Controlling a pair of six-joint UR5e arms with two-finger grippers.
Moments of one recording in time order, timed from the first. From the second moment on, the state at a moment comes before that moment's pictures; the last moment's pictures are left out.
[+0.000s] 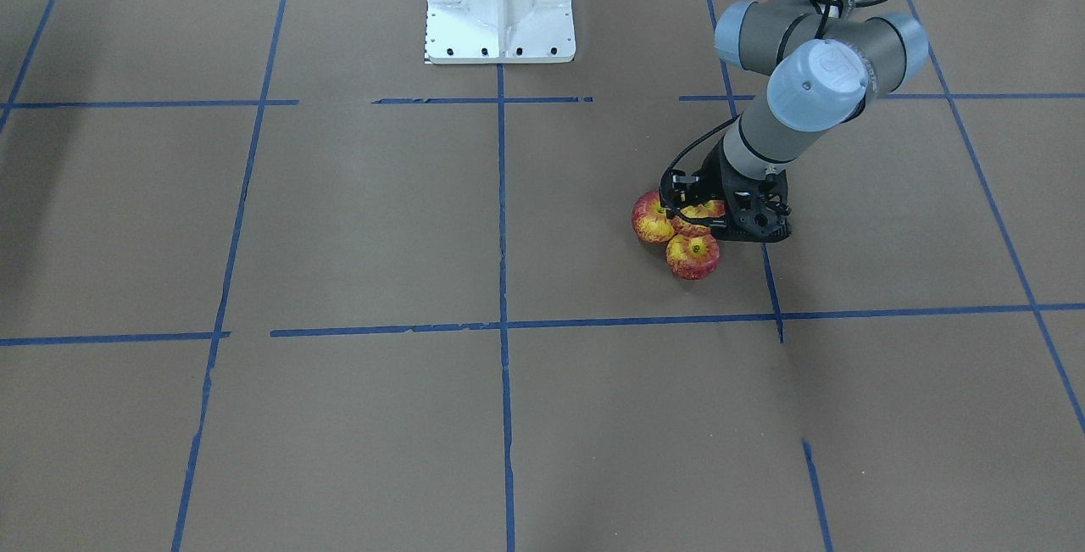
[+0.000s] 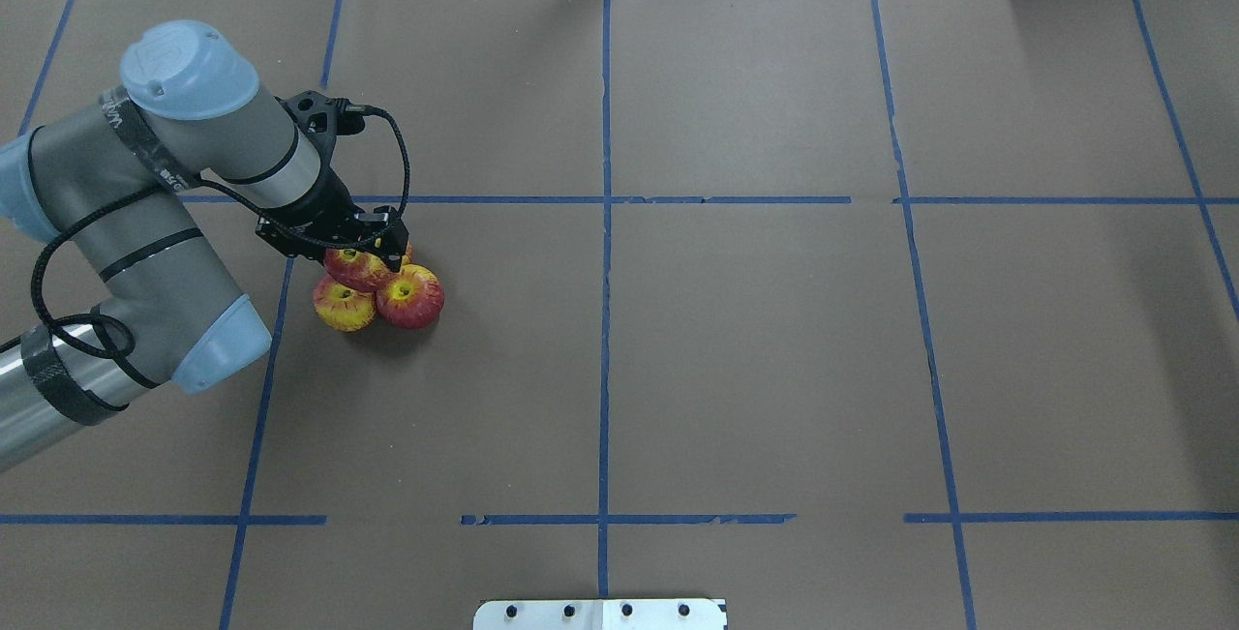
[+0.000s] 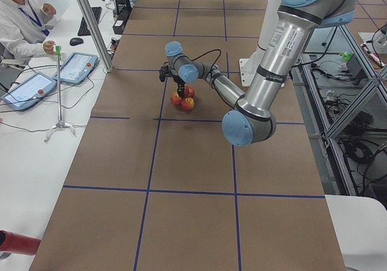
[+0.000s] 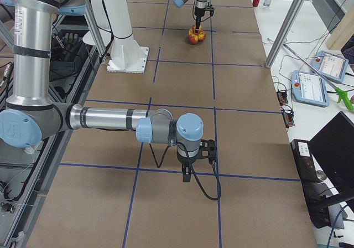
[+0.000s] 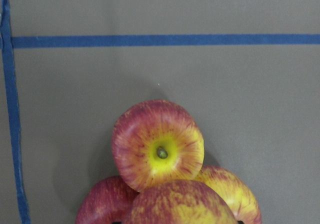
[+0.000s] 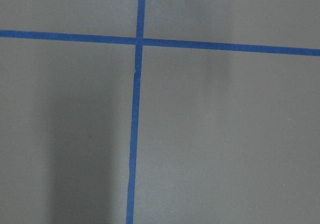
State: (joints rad) left arm -0.77 -2.02 -1.69 -1.70 -2.20 -0.97; right arm 1.59 -1.71 1.71 -1.58 2.29 -0.06
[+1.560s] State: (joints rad) left arm -0.75 -2.01 -1.69 -1.70 -2.20 -0.97; right arm 1.59 -1.71 1.71 -1.58 2.29 -0.06
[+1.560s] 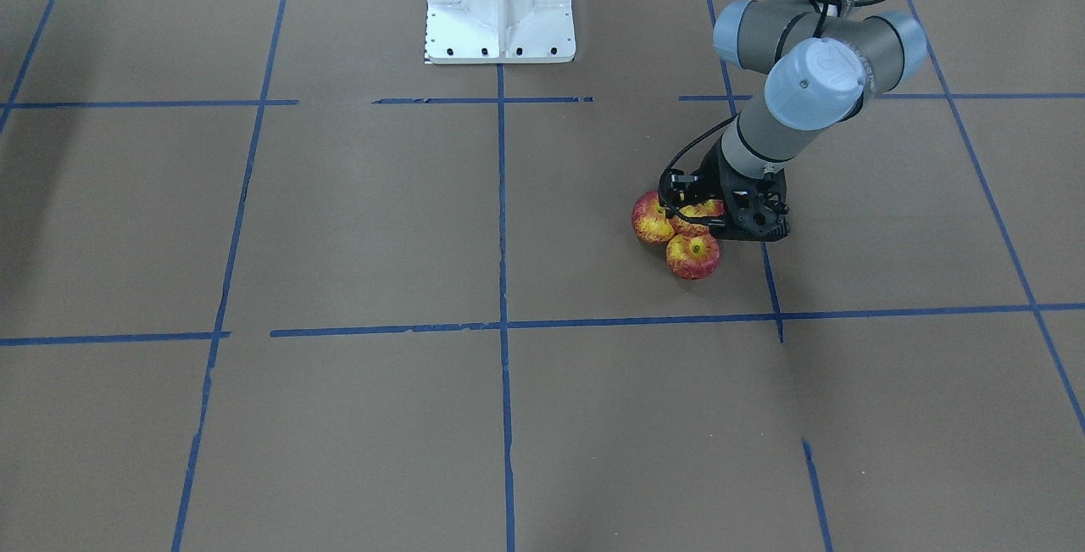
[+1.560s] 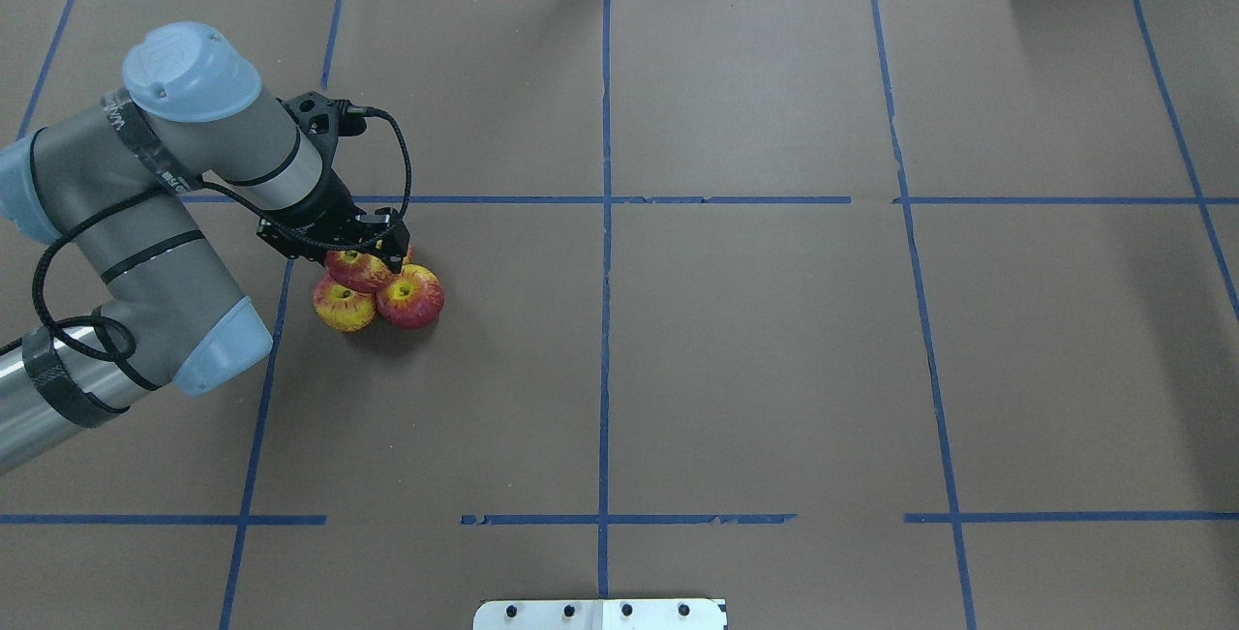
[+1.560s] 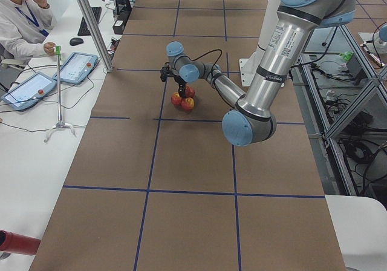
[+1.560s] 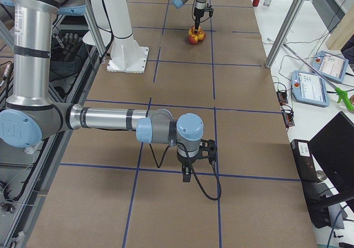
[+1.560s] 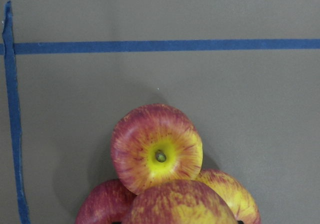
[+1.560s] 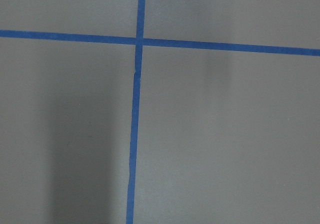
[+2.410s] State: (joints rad) left arm -0.76 -2.00 -1.74 -1.65 -2.20 -0.97; right arm 1.59 -1.71 1.71 -1.58 2.29 -0.06
